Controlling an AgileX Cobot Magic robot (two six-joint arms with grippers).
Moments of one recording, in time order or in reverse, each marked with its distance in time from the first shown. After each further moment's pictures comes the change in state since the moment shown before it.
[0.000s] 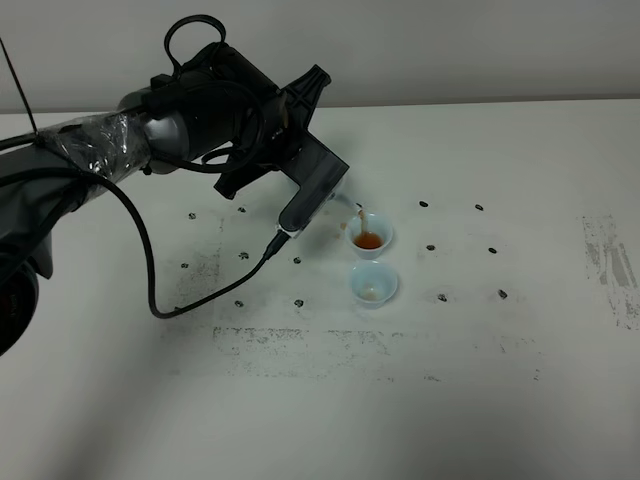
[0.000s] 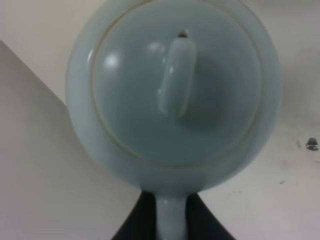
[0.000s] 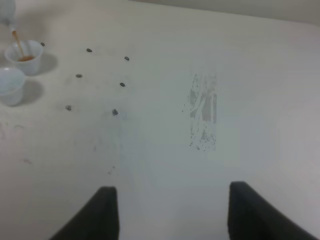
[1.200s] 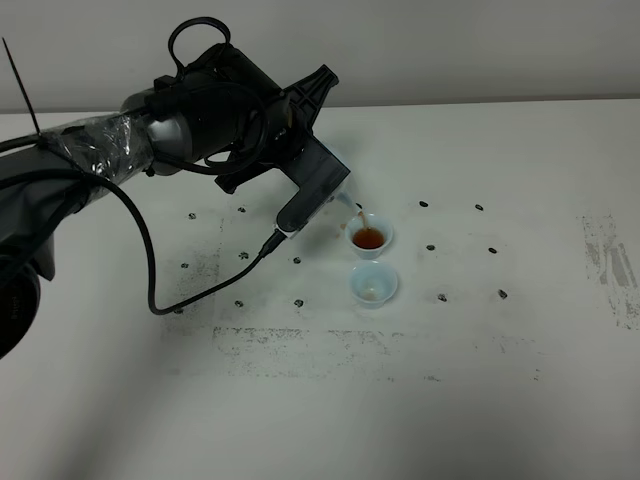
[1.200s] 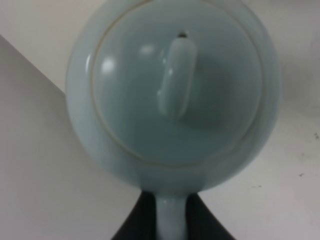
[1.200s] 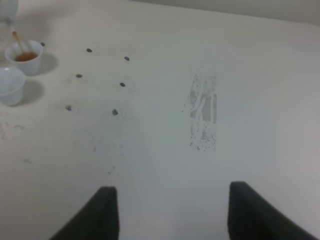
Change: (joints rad) left arm -0.009 0.000 0.000 0.023 -0.019 0.048; right arm 0.000 0.000 0.000 0.000 0.000 0.000
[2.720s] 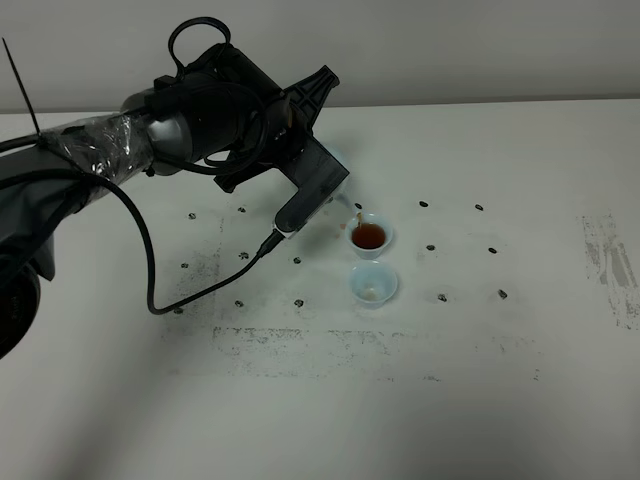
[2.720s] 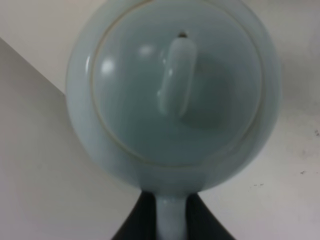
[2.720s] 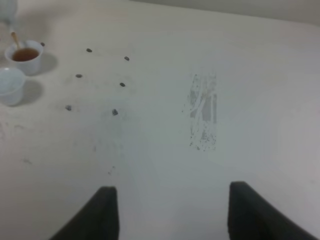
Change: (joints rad) left arm 0.000 0.000 0.000 0.002 0.000 0.015; right arm 0.000 0.000 0.000 0.000 0.000 0.000
